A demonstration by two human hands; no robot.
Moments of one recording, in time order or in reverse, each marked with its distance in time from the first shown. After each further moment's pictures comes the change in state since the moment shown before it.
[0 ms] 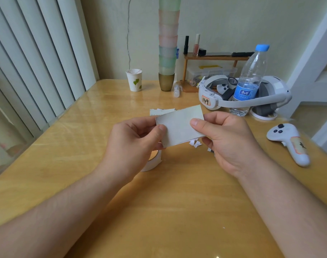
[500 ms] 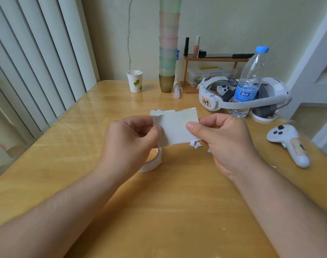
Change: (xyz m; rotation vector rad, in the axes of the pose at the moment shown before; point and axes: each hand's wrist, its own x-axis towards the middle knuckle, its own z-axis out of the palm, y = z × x) left_hand 0.002 0.004 -0.005 0.161 0.095 0.057; right_hand -0.005 0.003 0.005 -0.043 0.057 -0.090
